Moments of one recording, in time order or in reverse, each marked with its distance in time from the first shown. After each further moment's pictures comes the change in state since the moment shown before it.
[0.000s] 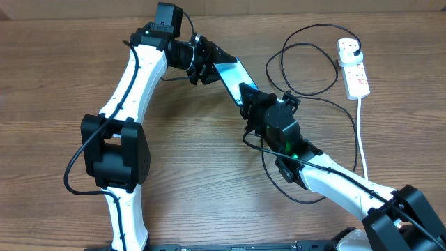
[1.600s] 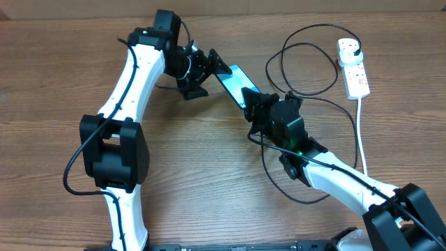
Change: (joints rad) left arm 0.004 -0.001 0.000 -0.199 -0.217 0.330; right arm -0.055 0.004 -0.008 -0.037 -0.112 -0.035
